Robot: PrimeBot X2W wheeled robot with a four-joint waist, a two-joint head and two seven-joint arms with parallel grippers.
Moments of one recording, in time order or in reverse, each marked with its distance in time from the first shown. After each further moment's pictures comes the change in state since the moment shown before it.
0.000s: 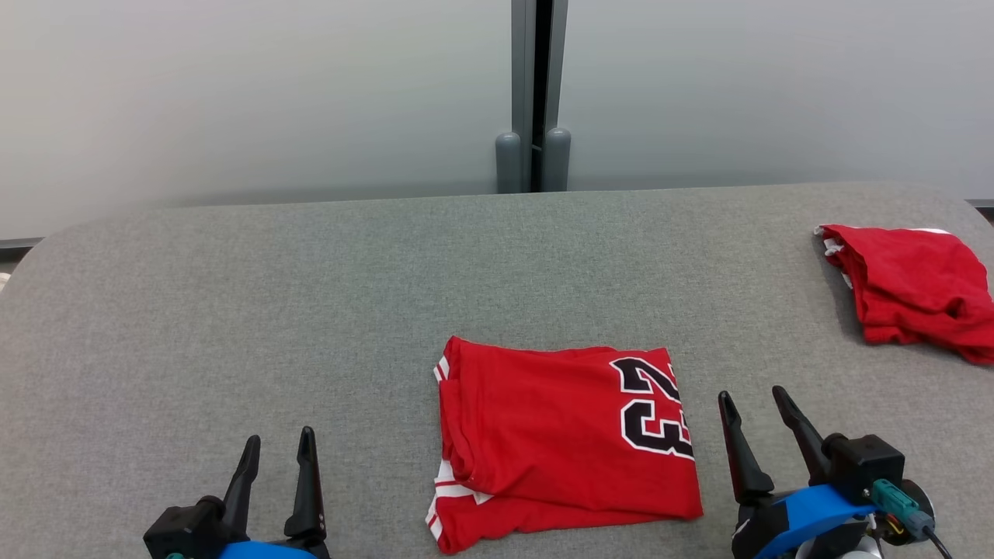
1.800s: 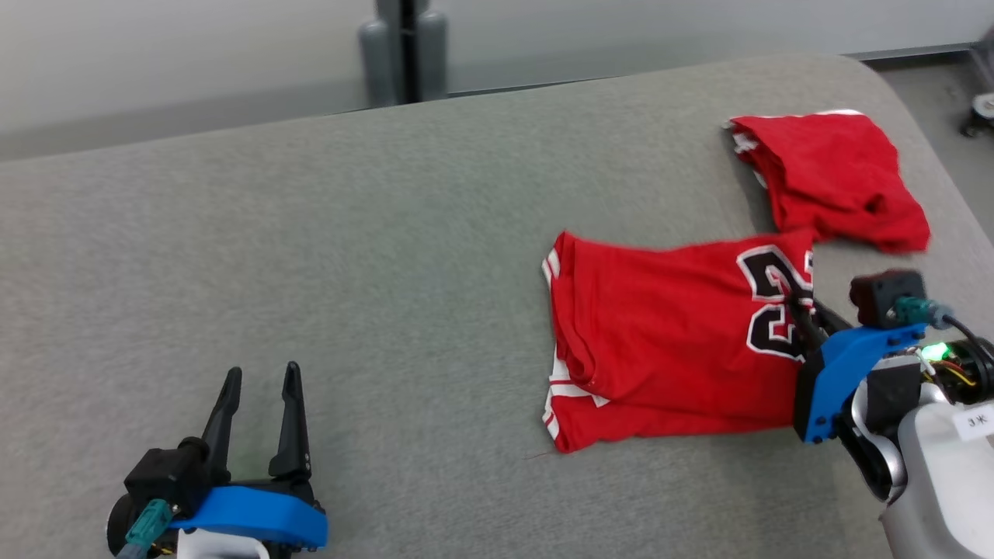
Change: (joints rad) left arm -0.093 -0.011 0.057 -0.009 0.092 -0.041 0.003; right arm -0.278 -0.174 0.016 0.022 -0.008 0.000 0.501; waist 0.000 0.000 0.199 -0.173
